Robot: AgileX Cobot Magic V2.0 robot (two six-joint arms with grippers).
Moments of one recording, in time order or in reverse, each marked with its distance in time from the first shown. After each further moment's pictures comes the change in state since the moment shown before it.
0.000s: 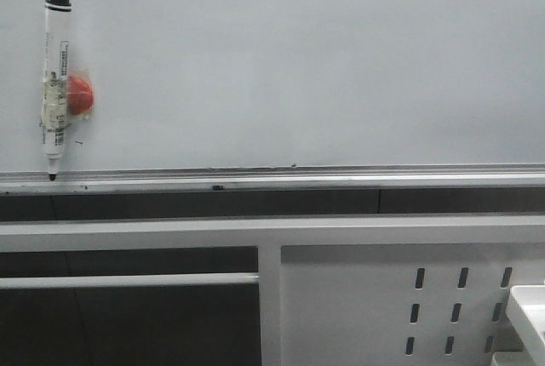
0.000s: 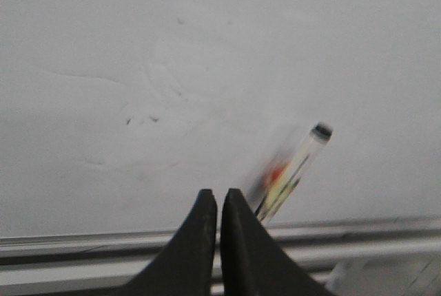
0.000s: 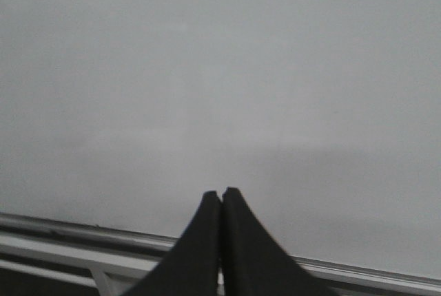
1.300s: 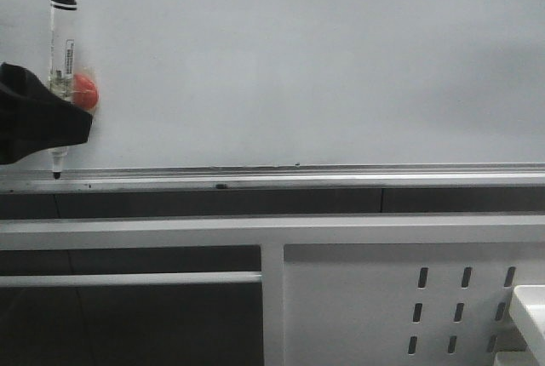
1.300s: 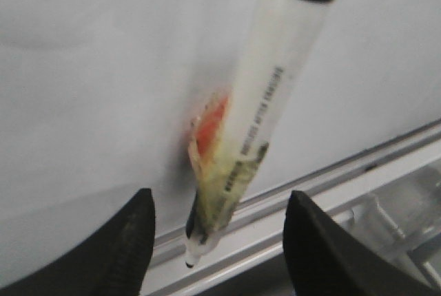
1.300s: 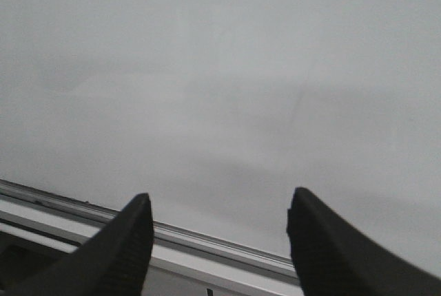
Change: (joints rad) left arm -0.470 0.948 0.011 0.137 -0.807 -0.137; right arm 0.000 0.341 -0.039 0.061 -0.175 -0.084
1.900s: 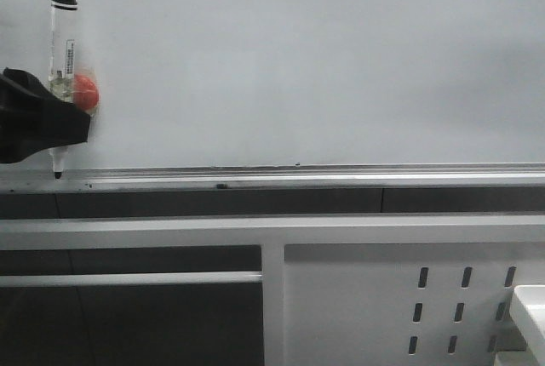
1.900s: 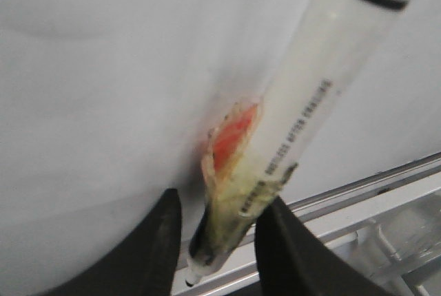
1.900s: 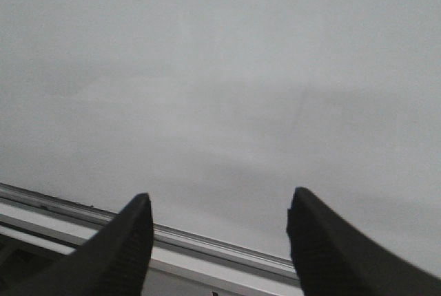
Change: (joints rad) left arm -0.002 0.064 0.000 -0.002 -0.077 -0.054; right arm 0.000 0.000 0.000 0.020 -0.009 0.000
